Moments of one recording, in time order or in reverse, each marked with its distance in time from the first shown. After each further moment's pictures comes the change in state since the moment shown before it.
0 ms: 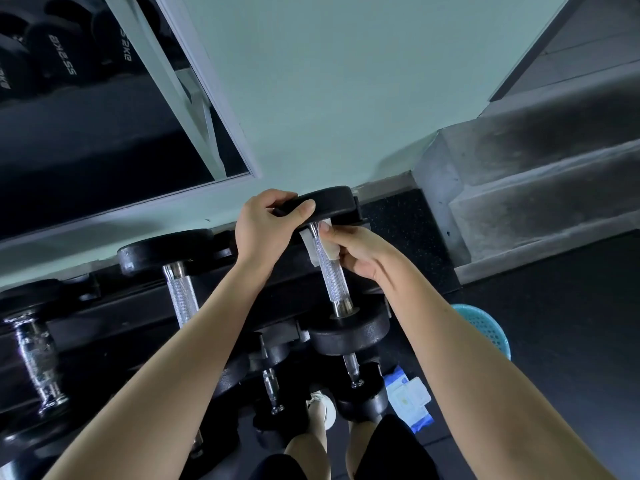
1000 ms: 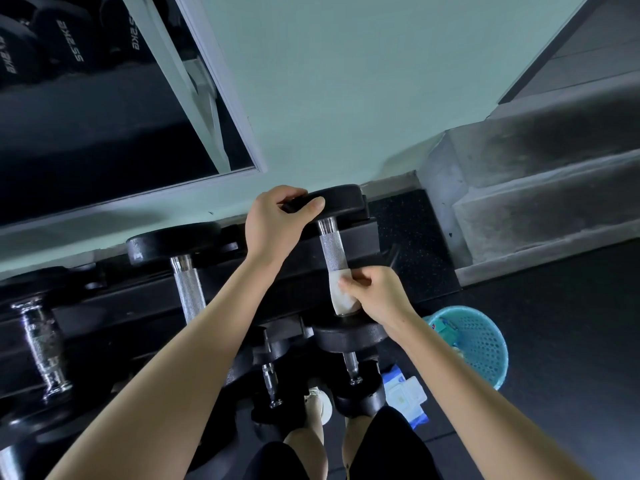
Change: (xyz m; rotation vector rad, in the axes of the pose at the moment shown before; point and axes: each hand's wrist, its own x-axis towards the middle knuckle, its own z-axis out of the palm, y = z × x) left_hand -0.002 0.003 0.000 -0.001 0.009 -0.012; right_hand -0.059 0.052 0.005 -0.609 0.380 -0.101
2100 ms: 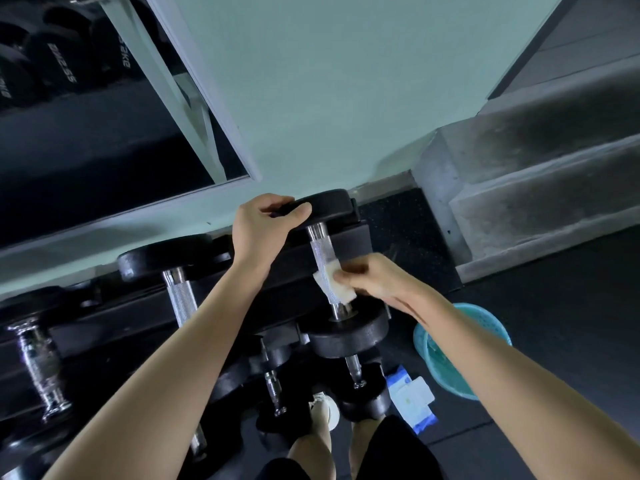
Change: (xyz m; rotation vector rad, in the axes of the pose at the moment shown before) left_hand 0.001 0.005 -0.001 -0.068 0.005 -0.051; right_hand 0.040 0.005 -0.027 0.156 -0.351 -0.003
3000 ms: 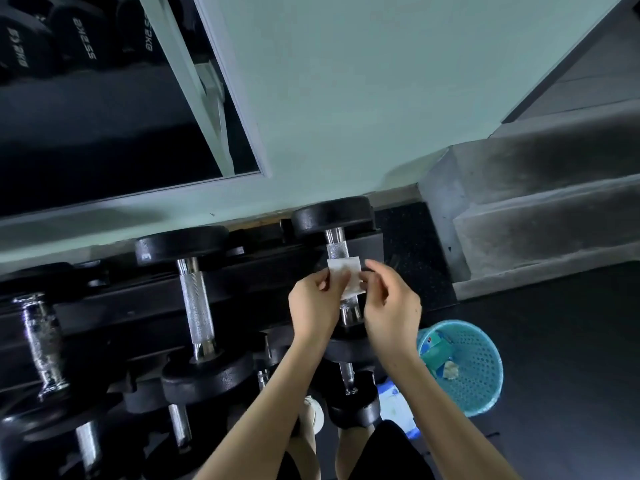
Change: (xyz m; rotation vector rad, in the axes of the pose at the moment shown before) left_hand -0.072 -0.056 0.046 0.051 -0.041 -0.128; right_hand -0.050 -0.015 0.060 -0.289 0.812 -0.239
